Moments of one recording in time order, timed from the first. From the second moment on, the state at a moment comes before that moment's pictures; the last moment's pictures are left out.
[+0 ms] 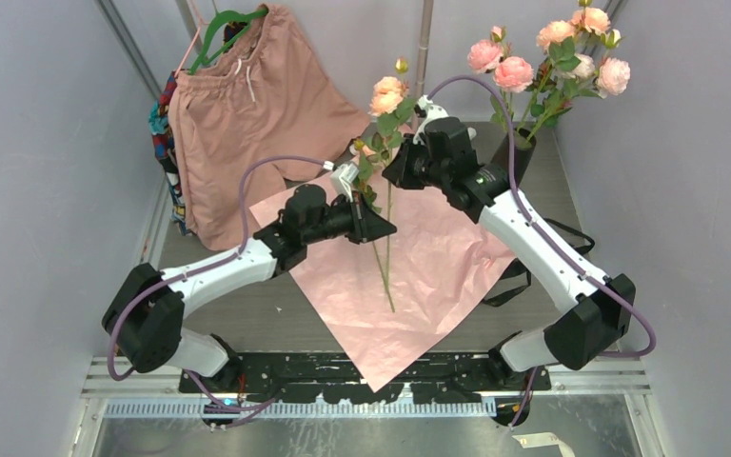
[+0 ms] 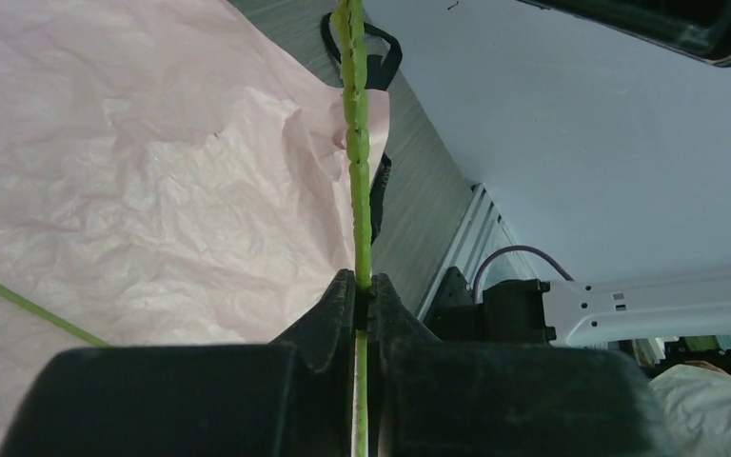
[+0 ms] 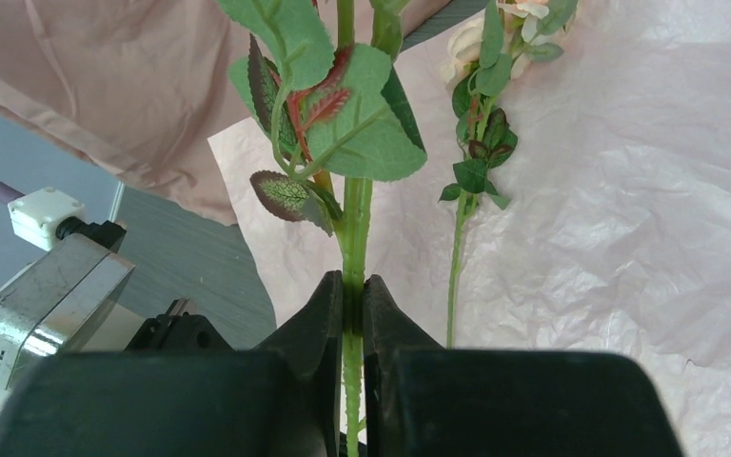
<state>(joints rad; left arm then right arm) -0.74 1.42 0.89 0.33 0.37 -0.73 0.55 1.42 1.42 -0.48 -0.07 0.50</state>
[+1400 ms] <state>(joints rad) -0.86 1.29 0.95 0.06 0.04 -0.32 0.58 1.40 1.40 -0.52 -0.13 0.50</state>
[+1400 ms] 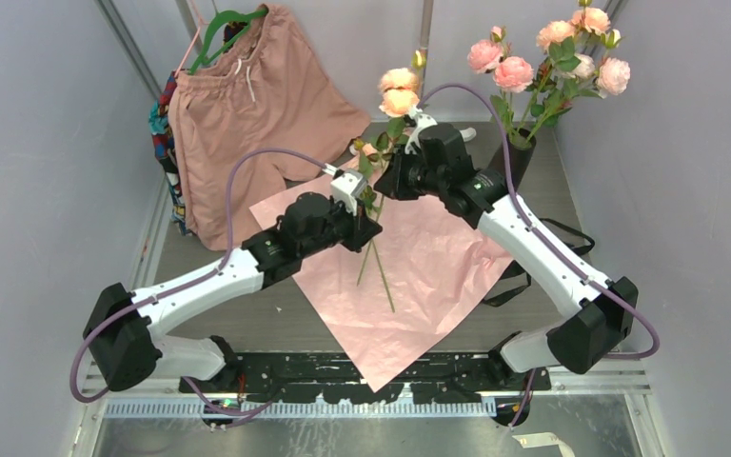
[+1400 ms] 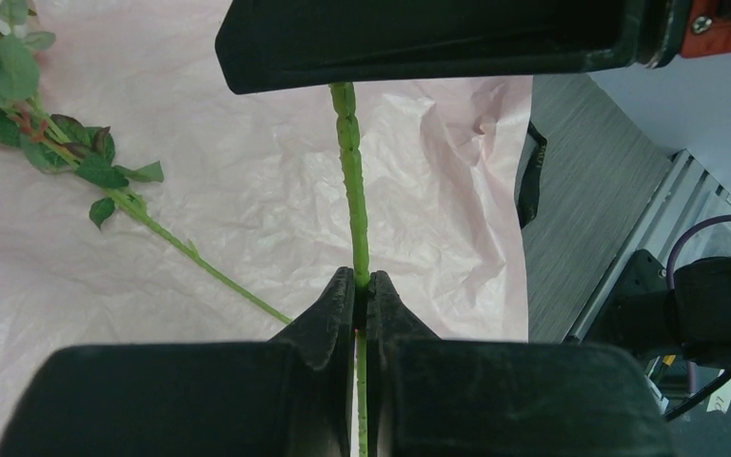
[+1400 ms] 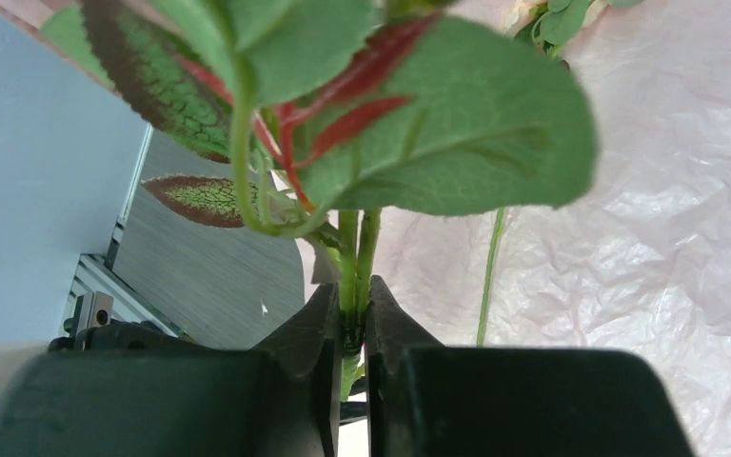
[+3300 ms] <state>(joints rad) -0.92 1.02 0.70 0.04 0.02 -0.45 0.32 1.33 1.51 -0.38 0.40 0.06</state>
